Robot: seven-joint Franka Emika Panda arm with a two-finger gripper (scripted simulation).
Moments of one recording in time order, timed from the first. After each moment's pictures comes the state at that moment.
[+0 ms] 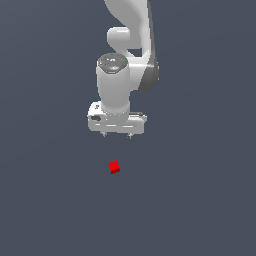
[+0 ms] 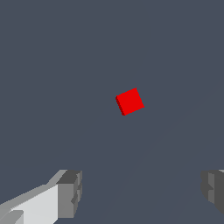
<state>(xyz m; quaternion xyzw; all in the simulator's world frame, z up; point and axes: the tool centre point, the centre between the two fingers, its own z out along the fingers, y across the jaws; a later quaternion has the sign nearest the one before) 0.002 -0.042 0.182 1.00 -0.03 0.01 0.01</state>
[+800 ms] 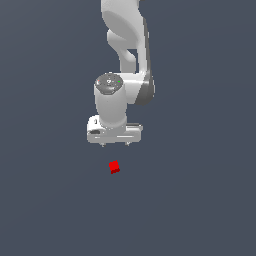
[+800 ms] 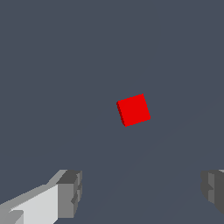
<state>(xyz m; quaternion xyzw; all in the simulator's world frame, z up) 0.019 -0.051 0.140 1.00 0.02 0.01 0.01</state>
